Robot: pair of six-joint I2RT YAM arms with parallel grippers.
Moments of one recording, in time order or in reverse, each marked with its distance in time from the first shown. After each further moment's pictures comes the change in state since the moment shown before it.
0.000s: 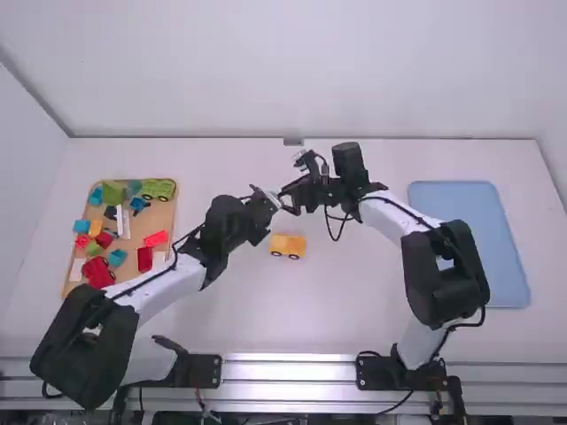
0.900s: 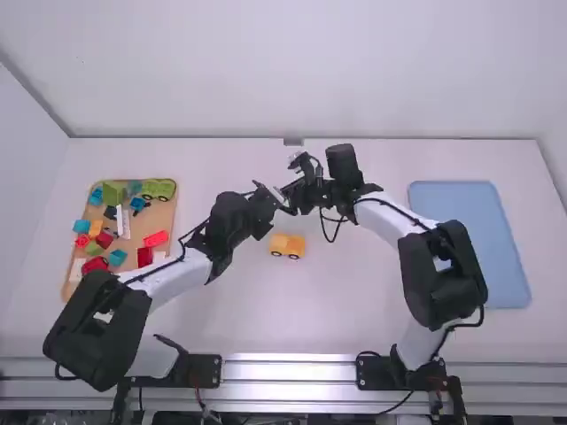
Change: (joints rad) left arm -0.002 0.084 0.027 0.091 -0.018 -0.010; right arm 0.037 0.000 0.000 -0.003 0.049 0.021
